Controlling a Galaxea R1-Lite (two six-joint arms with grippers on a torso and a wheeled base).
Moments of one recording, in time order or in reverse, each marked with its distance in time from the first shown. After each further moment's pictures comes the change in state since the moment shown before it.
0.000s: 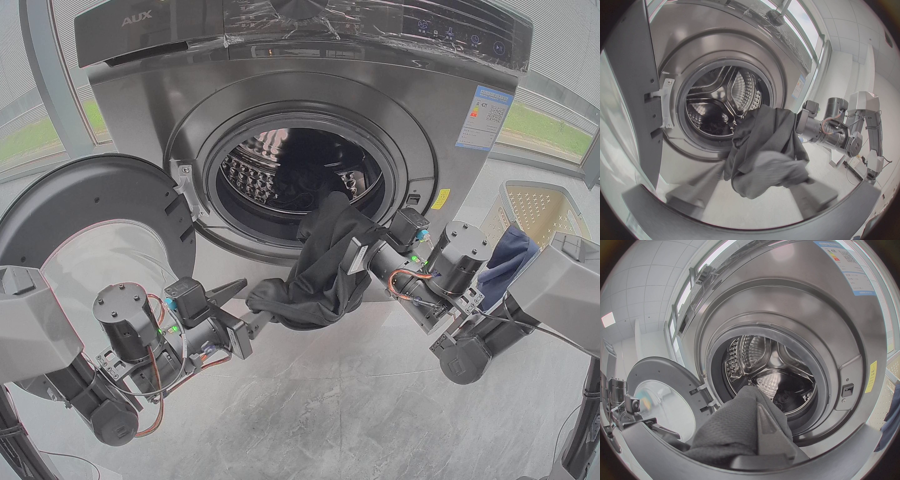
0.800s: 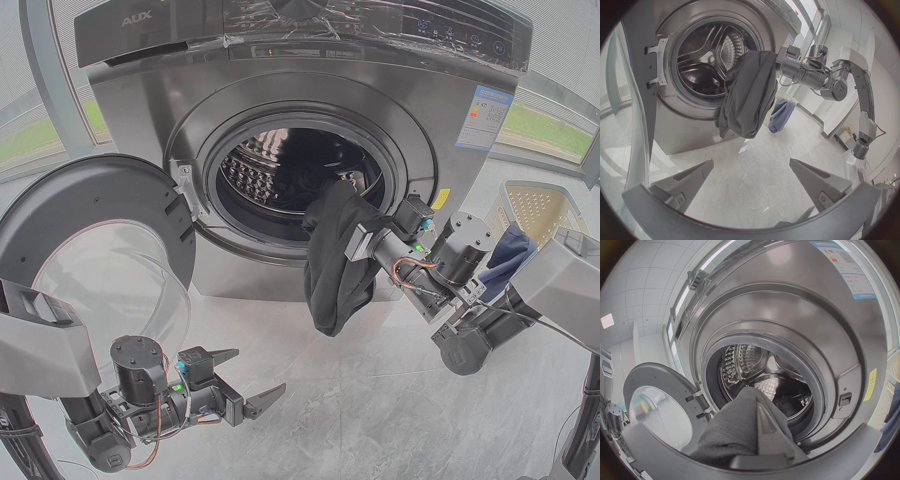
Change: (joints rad) left arm -0.022 0.084 0.233 -0.001 -0.058 0.101; right arm -0.021 0.000 -0.041 0.003 -0.002 0.014
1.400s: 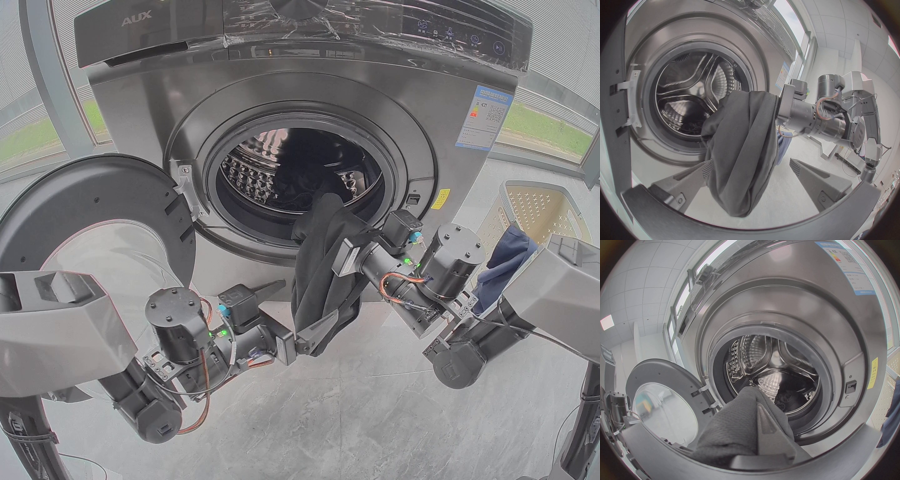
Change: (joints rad) left arm -0.061 0.066 -0.385 0.000 0.009 -0.034; right arm 0.051 0.010 0.025 0.001 -0.030 0.000
